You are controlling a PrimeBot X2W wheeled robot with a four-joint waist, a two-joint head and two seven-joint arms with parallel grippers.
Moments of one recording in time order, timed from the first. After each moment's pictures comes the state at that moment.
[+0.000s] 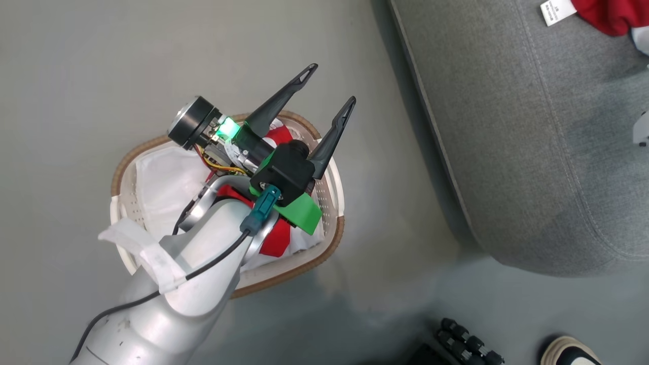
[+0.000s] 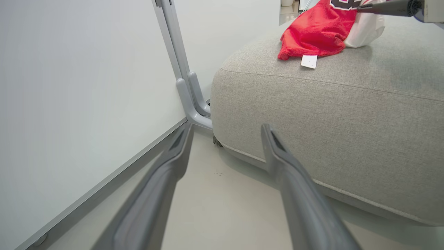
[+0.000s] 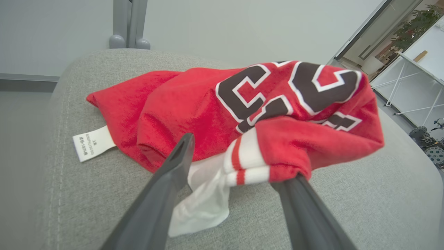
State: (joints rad) left arm -0.72 0.16 -0.67 0.33 -0.01 -0.06 -0.26; right arm -0.75 -0.29 -0.32 0.61 -0.05 0.13 -0.26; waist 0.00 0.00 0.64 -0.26
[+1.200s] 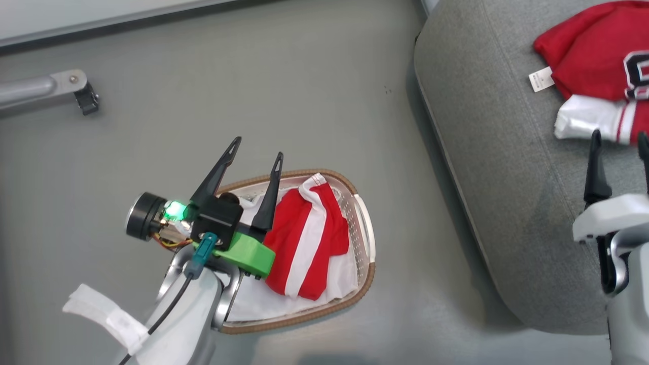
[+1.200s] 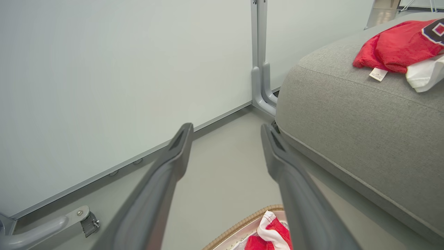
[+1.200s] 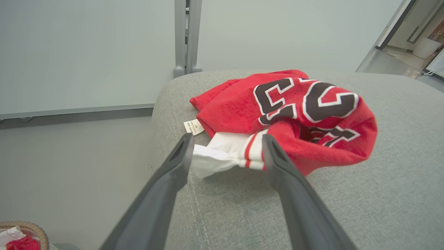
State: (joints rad) left arm -0.44 0.17 -0.50 0.33 -0.14 0.03 -0.26; right arm -0.42 -0.16 -0.28 0.44 0.03 0.13 -0.26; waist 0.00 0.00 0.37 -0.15
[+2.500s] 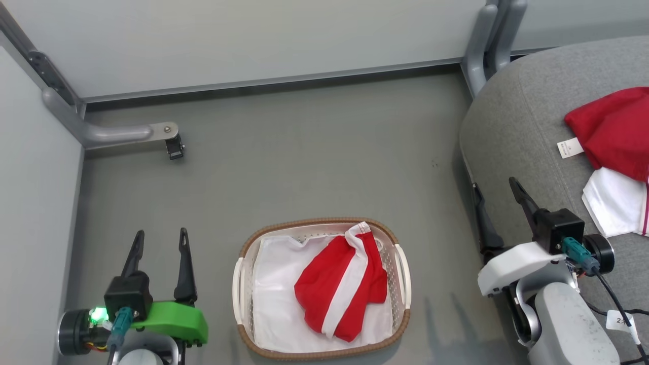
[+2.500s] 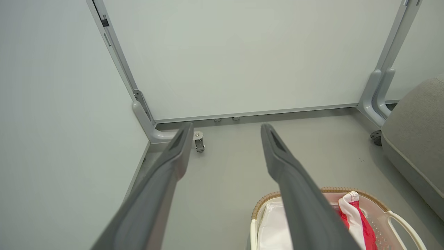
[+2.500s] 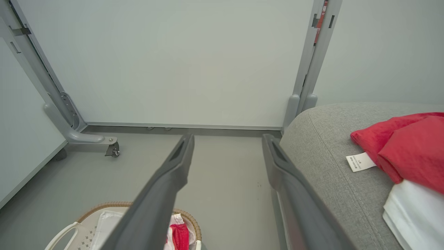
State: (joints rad) left arm -0.12 0.09 -0.07 0.31 -0.11 0.01 -0.26; right arm -0.29 -0.05 0.02 0.39 0.09 0.13 -0.26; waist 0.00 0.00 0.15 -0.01
